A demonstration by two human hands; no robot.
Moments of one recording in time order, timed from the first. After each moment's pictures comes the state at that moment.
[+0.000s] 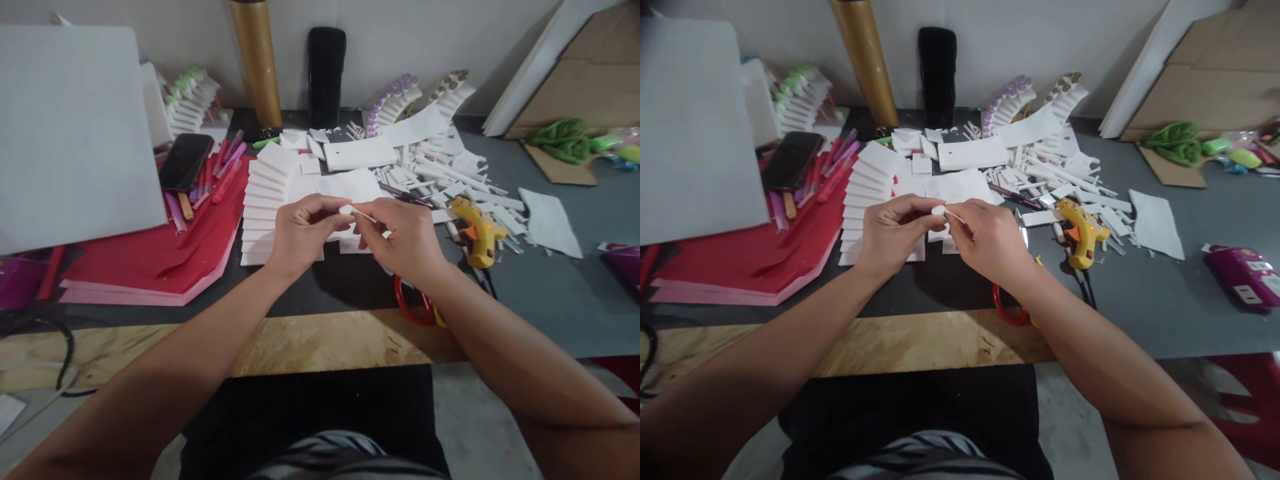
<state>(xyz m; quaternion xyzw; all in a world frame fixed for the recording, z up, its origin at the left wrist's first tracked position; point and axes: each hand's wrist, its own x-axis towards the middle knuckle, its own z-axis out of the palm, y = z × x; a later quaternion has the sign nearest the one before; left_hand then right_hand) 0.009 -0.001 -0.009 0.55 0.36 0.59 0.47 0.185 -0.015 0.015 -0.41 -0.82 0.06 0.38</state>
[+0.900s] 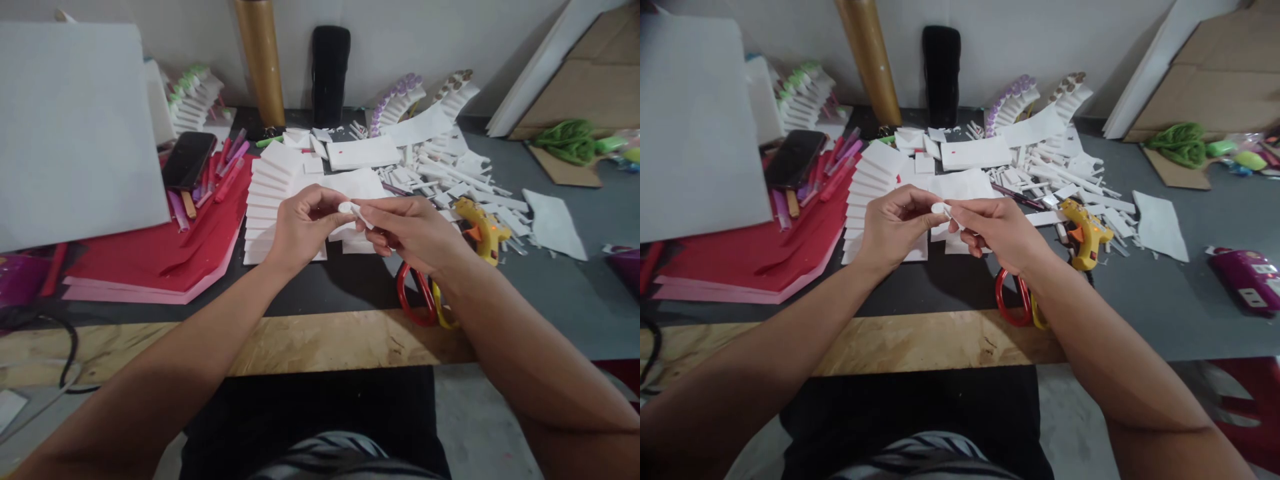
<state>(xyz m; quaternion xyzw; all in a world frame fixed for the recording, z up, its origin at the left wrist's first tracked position) 0.003 0.008 -0.009 0.60 0.36 0.57 0.43 0.186 -0.011 0.030 -0.43 -0.51 0.63 0.41</state>
